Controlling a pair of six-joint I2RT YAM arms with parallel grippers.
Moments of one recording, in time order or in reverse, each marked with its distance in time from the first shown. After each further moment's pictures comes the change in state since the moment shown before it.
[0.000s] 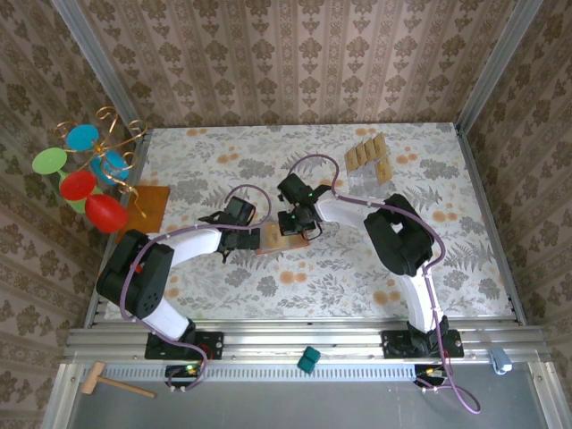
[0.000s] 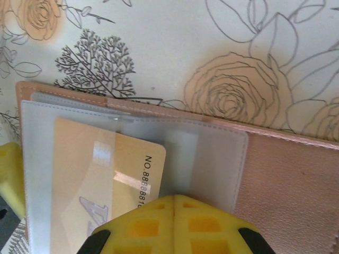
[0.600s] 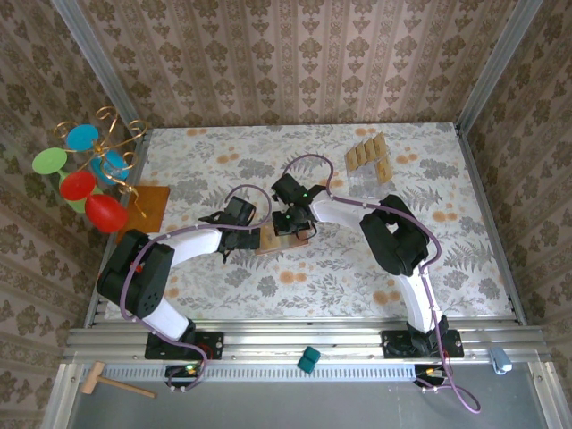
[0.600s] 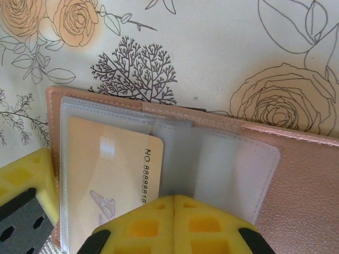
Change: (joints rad) left arm -0.002 0.003 0.000 0.005 0.000 0.000; right arm 0.024 0.026 0.045 -0.002 -0.015 0.029
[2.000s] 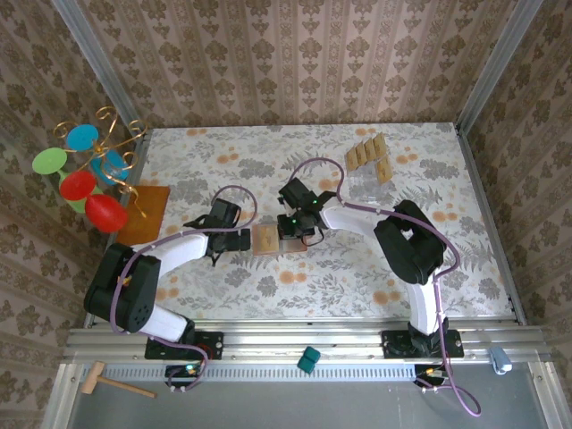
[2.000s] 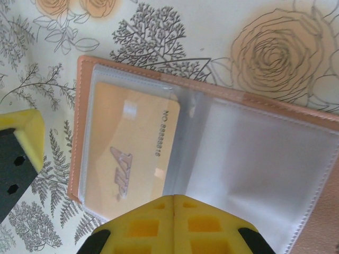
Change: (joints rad) left arm 0.093 -0.113 -0.078 -0.009 0.060 0.012; right arm 0.010 -0.137 -0.163 0.080 -0.027 0.053
